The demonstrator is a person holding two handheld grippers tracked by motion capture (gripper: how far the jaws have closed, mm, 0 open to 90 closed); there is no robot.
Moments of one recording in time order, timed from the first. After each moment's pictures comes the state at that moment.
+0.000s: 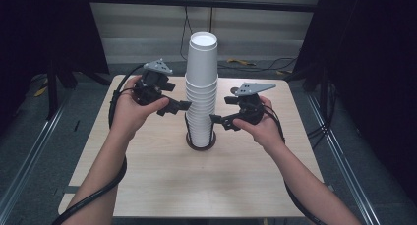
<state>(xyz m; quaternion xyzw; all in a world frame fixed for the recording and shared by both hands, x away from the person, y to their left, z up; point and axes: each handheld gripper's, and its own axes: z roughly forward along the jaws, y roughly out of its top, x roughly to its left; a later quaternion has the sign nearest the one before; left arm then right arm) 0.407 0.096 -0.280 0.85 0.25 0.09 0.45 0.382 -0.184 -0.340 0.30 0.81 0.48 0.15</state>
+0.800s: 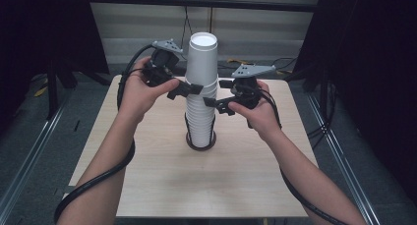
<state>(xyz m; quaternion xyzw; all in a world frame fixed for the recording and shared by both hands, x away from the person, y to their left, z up) 0.423 0.071 -0.241 0.85 0.23 0.10 0.46 0.396 -0.168 -0.301 0.29 0.79 0.52 0.16</state>
